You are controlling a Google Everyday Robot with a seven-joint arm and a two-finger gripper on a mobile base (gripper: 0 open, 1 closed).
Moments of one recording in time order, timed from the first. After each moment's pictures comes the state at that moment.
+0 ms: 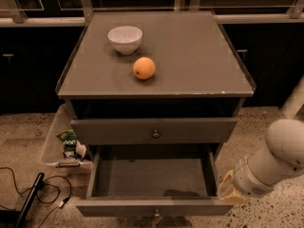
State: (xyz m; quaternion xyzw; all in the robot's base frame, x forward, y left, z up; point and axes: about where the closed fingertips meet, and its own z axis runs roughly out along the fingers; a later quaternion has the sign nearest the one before) arm 0.358 -0.223 0.643 -0.60 0.78 0.15 0.11
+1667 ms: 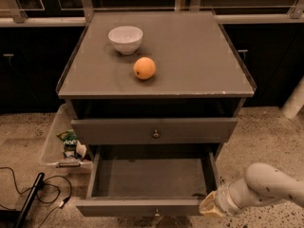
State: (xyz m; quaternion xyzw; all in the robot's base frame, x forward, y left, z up) arm 0.379 -0.213 0.454 -0.55 0.79 0.22 0.17
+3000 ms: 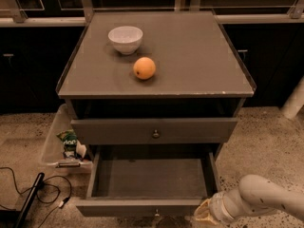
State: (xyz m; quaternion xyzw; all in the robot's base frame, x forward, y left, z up) arm 0.370 -0.197 0.414 -0.56 0.78 0.22 0.19
